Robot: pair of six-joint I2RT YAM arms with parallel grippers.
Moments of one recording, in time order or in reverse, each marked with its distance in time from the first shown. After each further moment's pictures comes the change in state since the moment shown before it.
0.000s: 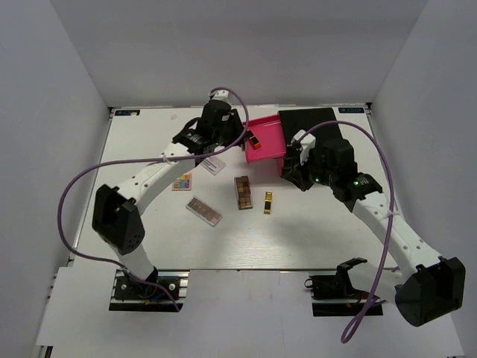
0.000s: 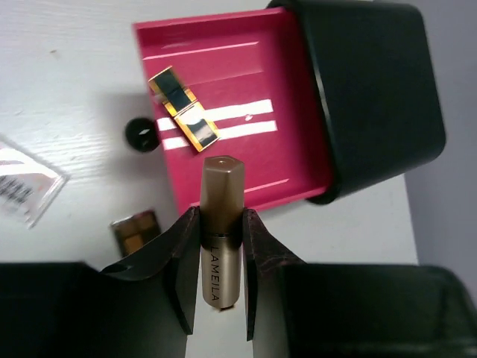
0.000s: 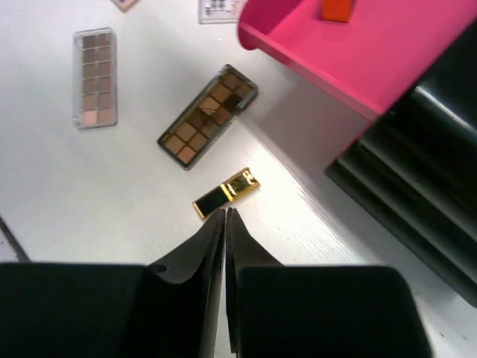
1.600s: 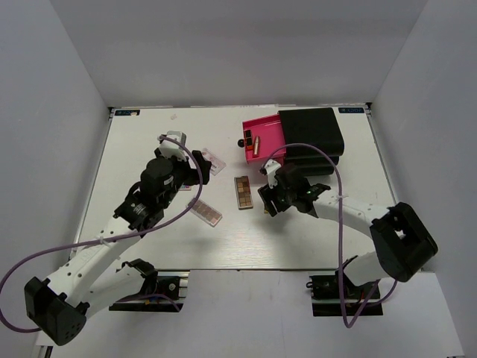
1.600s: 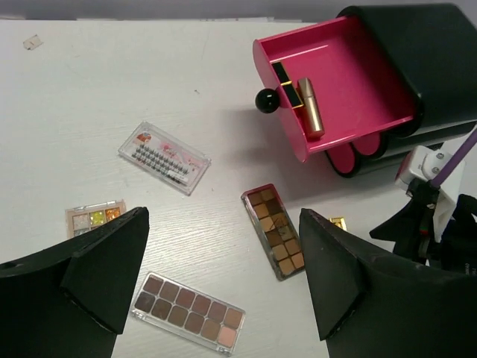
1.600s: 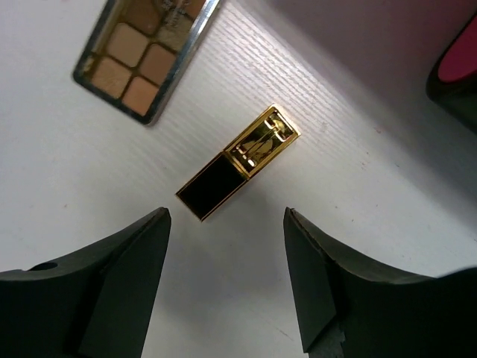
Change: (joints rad) left arm 0.026 -0.749 -0.698 0.255 -0.169 0.328; right arm 0.277 0.303 -0.168 0.183 0.367 0.150
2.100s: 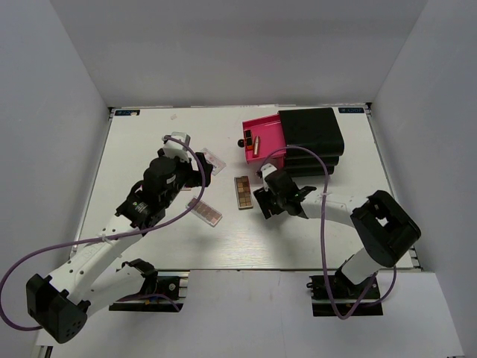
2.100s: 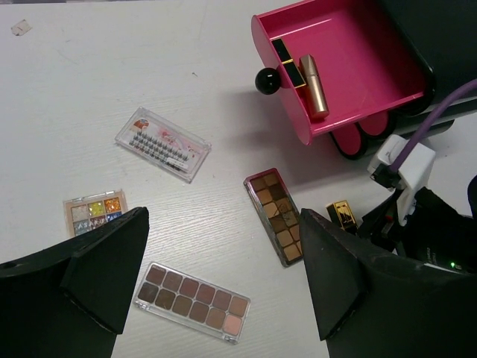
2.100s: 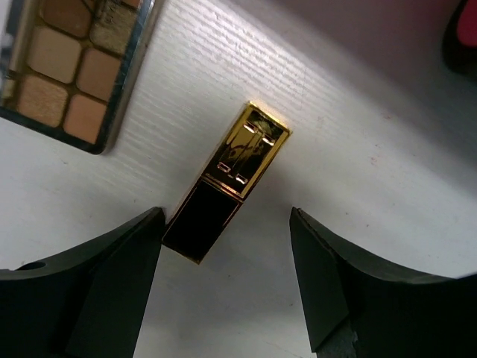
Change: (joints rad) left arm 0.000 0.030 0.003 -0.028 0.024 0.024; right arm 0.079 0.149 0.006 0.079 0.209 0.145
